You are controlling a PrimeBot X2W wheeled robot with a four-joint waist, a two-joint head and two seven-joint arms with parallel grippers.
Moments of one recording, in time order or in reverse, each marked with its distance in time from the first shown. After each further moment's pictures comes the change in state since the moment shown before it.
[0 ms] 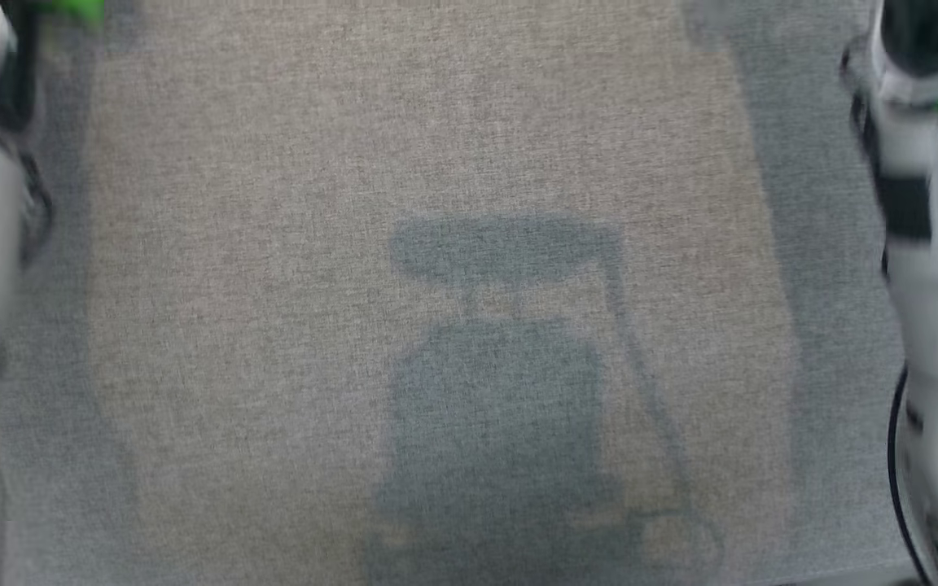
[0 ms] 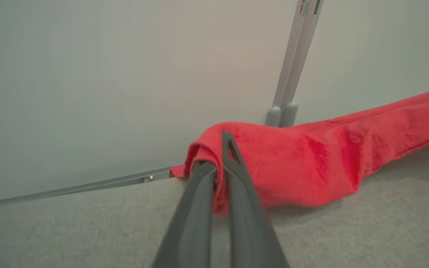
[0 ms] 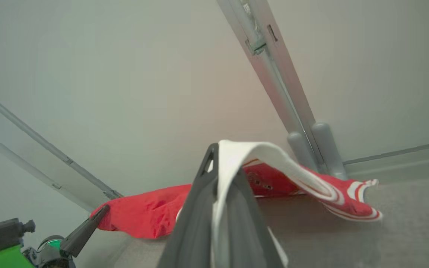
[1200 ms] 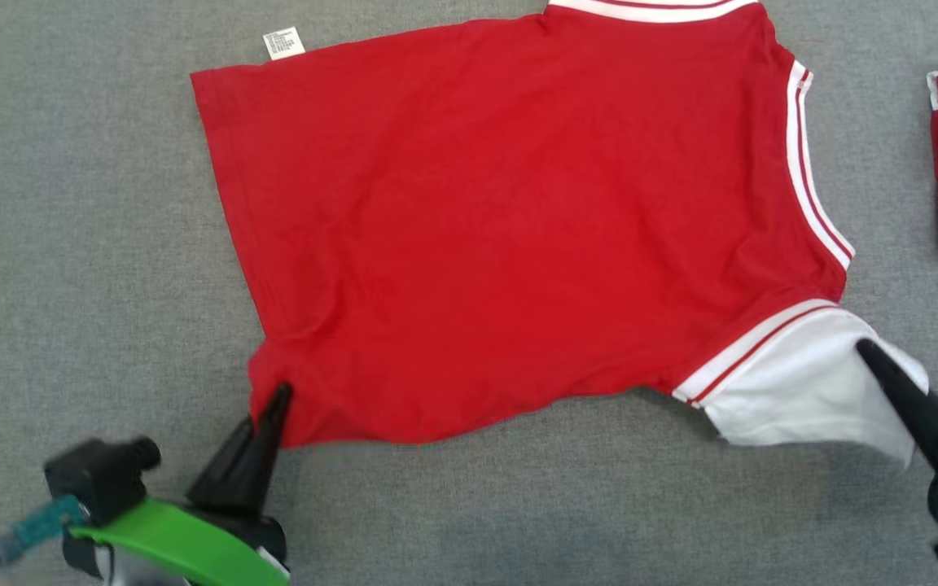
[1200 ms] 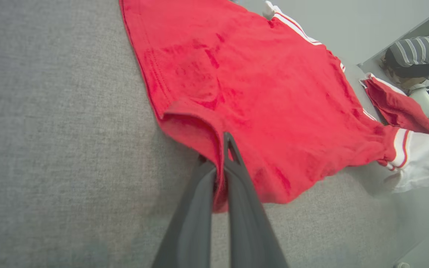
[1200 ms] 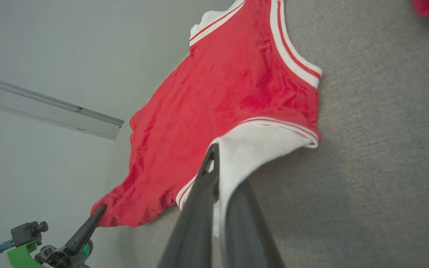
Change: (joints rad) left arm 1.297 0.117 -0.007 -1.030 -0.284 0.239 0.219; right arm 1.363 -0.218 -0.265 -0.669 0.387 0.000 0.199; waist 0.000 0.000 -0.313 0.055
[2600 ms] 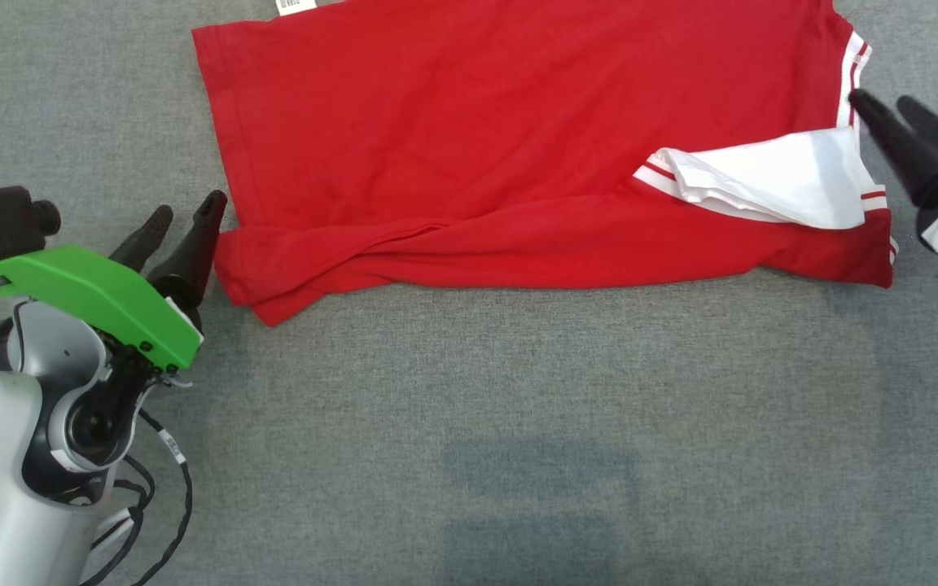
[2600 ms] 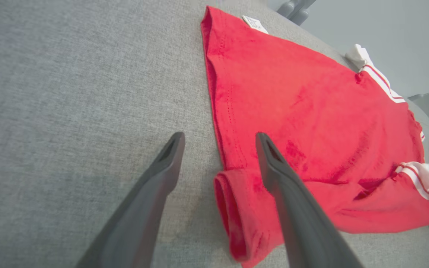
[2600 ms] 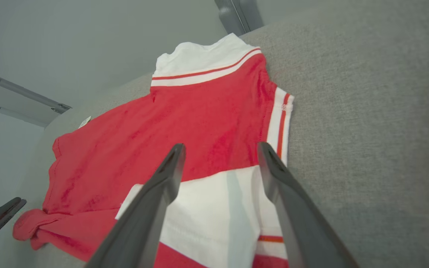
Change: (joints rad) left arm -0.495 0.003 0.097 0.279 -0.221 0.087 0.342; right arm -0.730 0.070 -0.043 0.406 -0.404 0.000 0.338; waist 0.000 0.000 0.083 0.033
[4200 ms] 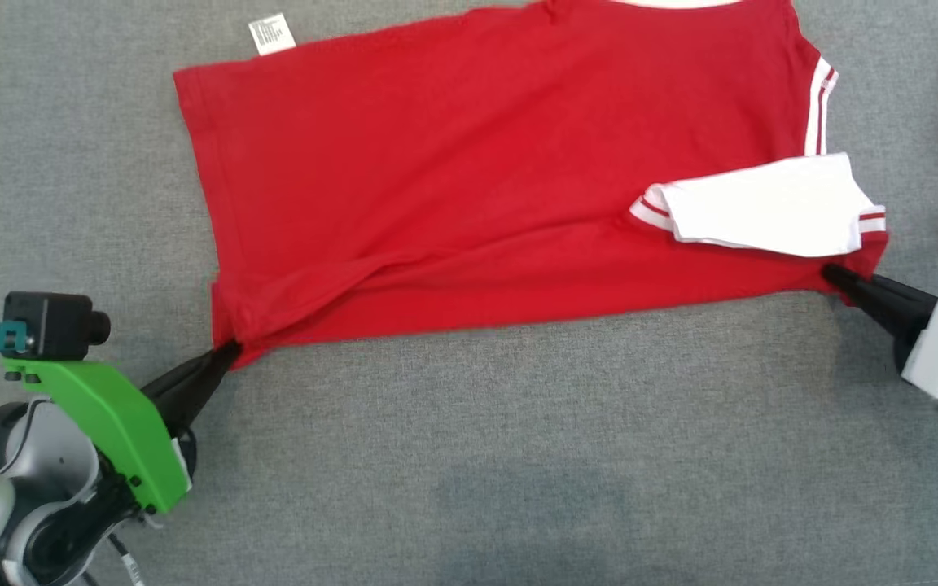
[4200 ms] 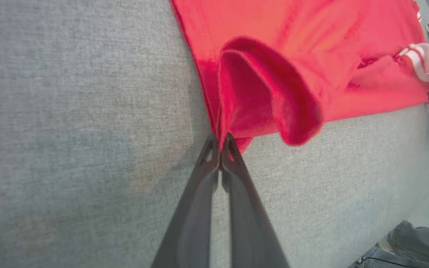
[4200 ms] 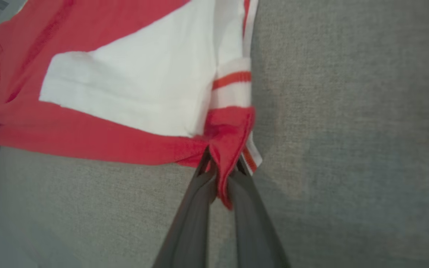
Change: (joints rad) left arm 0.195 0.188 -0.063 -0.144 -0.052 -0.123 0.145; right arm 0.224 -0.247 0.222 0.025 0.162 0.001 -0.002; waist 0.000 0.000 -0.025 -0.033
